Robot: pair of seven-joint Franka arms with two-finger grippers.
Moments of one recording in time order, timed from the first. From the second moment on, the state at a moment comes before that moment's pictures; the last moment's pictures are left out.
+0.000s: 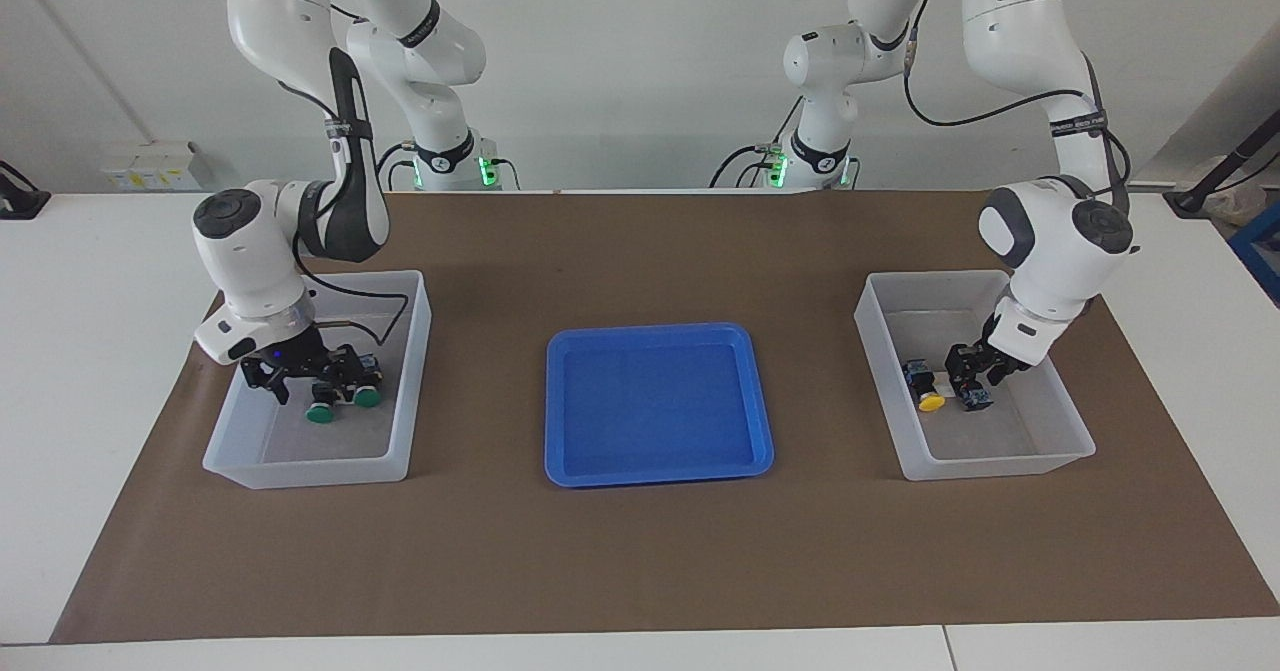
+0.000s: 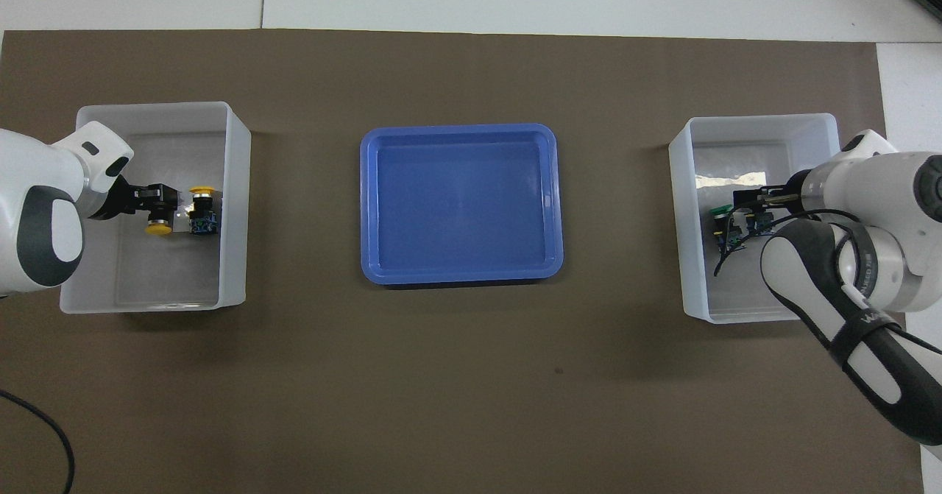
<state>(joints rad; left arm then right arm) 0.14 0.29 -0.03 -1.99 0.01 2.35 0.08 -0.20 0.23 0.06 -2.08 -0.08 2.53 -0.13</state>
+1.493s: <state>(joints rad) -0.01 0.29 -0.06 -1.38 0.01 1.49 0.09 -0.13 0.10 0.15 -1.62 -0.07 1.89 0.14</state>
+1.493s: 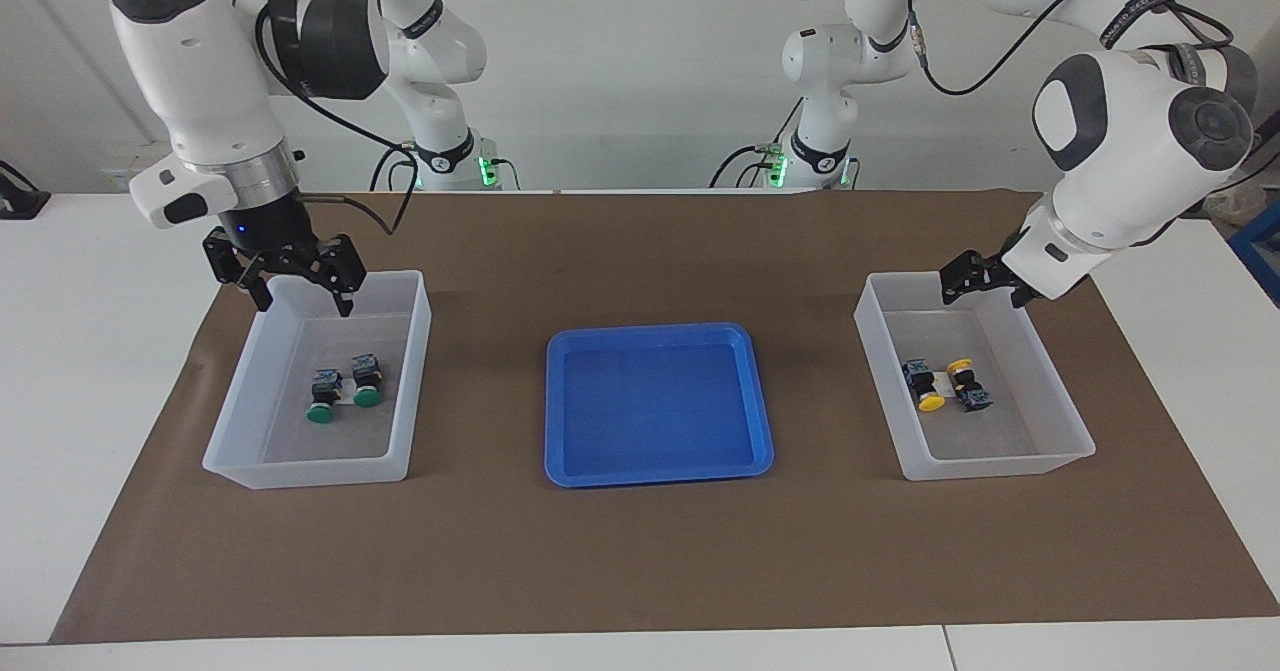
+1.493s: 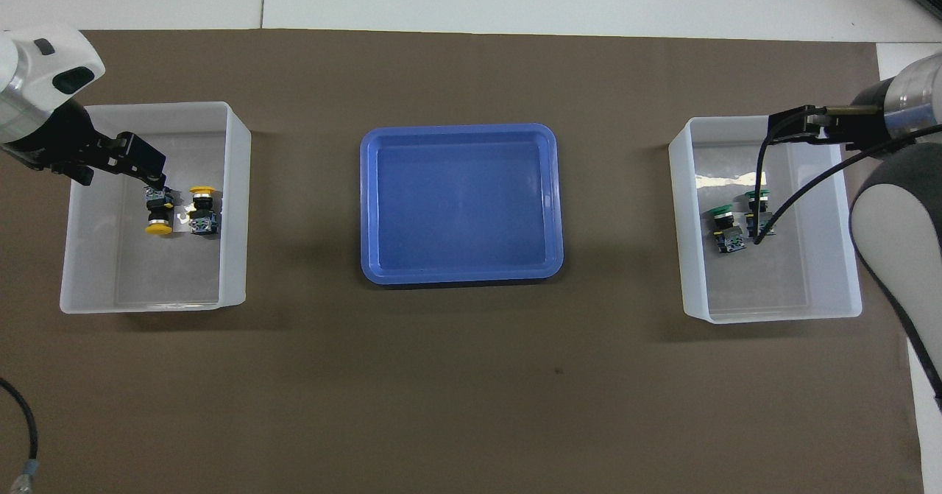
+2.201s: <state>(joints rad) -0.07 0.06 -0.05 -1.61 0.01 1.52 0.04 -0.05 0.05 0.10 -1.58 -0.07 1.71 0.14</state>
